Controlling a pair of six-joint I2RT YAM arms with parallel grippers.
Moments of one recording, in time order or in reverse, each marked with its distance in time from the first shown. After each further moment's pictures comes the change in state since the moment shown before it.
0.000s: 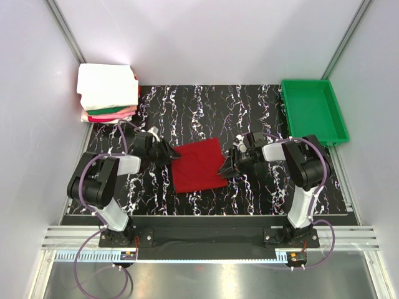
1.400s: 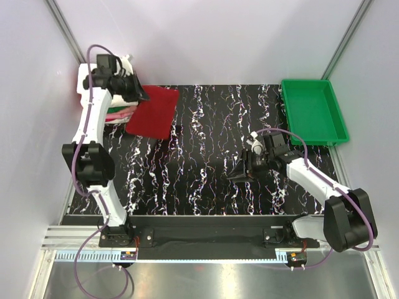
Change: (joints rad) left arm 0.249 0.229 1.305 -1.166 0.081 0.551; right arm 0.000 -0.636 -0.148 -0.317 0.103 -0.033
